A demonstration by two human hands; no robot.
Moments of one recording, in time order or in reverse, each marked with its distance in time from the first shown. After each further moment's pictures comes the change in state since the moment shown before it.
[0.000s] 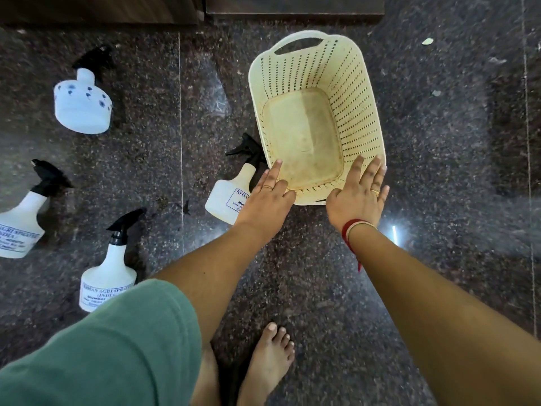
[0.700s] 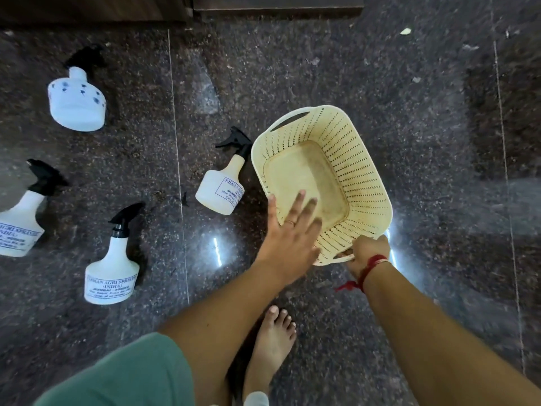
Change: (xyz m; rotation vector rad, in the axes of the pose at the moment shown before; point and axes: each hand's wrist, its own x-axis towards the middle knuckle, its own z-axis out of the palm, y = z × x) left_hand -0.065 0.068 0.010 0.048 -0.007 0.098; right_hand -0.075 0.070 0.030 1.180 0.036 0.891
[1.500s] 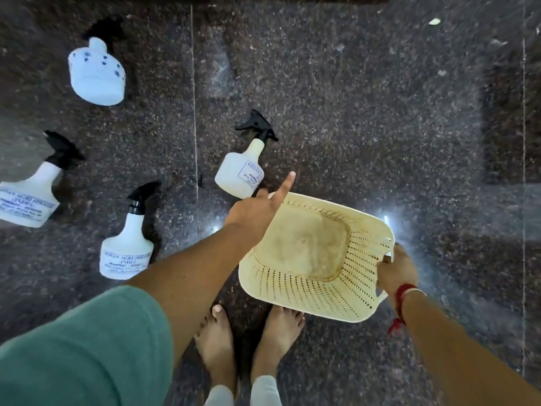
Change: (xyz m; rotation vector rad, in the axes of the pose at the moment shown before) left_hand -0.026 -0.079 0.009 -0.205 -0.185 -0.227; right_hand 0.001 0.034 -0.053 -0.893 -0.041 -0.313
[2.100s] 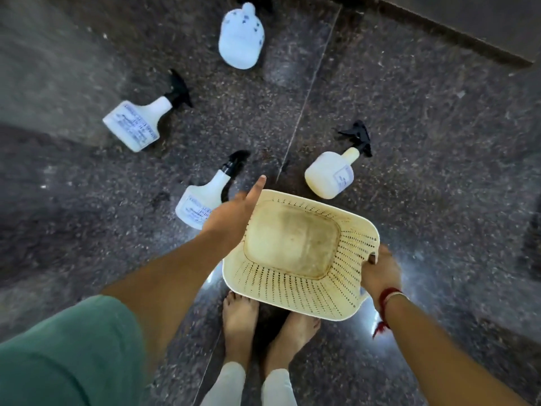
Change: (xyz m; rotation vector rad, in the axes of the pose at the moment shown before) left_hand -0.119 -0.135 0.067 -0.279 0.031 -0.421; right_hand -0.070 -0.084 0.097 -0.238 -0.096 -0.332
